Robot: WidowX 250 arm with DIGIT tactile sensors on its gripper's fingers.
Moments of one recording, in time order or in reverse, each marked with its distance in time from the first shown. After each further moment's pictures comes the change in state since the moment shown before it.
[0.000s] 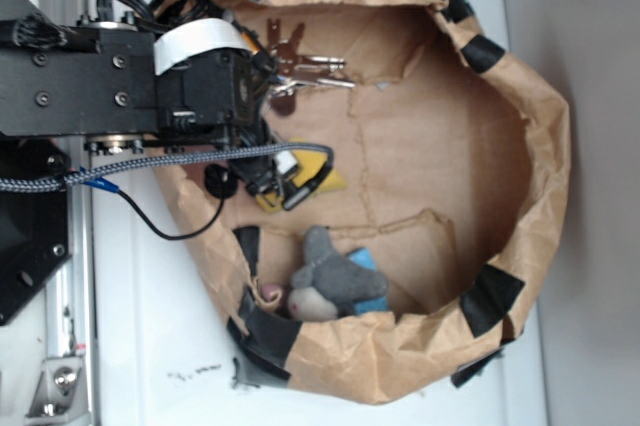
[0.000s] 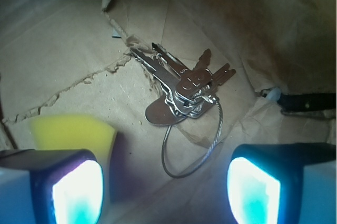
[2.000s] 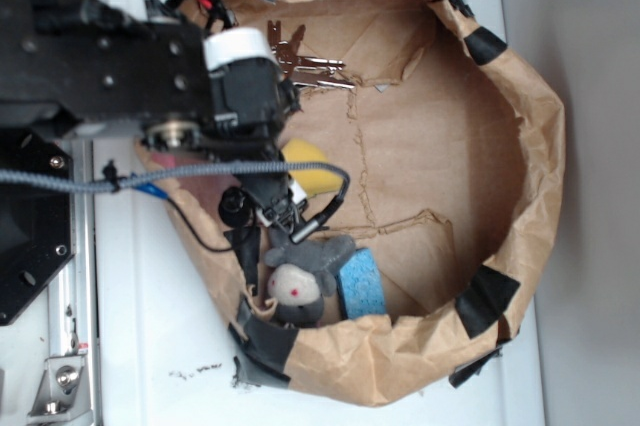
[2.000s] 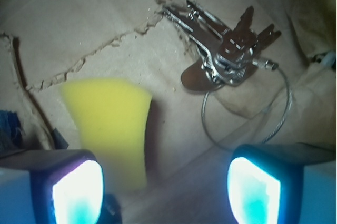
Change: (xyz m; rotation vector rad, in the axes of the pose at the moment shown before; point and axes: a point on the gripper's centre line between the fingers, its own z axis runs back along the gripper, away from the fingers) arm -0.006 -0.022 -0.004 -0.084 0.137 0.005
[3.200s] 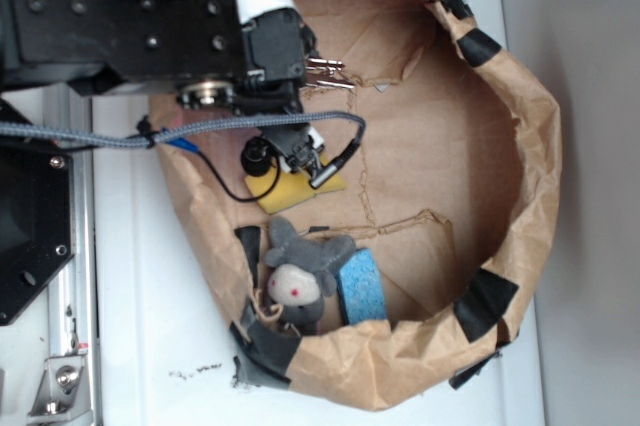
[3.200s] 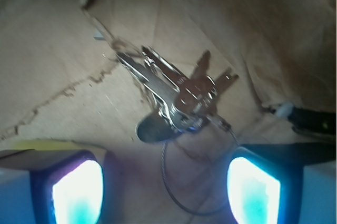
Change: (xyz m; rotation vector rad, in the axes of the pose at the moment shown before) arm 0.023 0.021 -0.002 0.115 -0.029 0.045
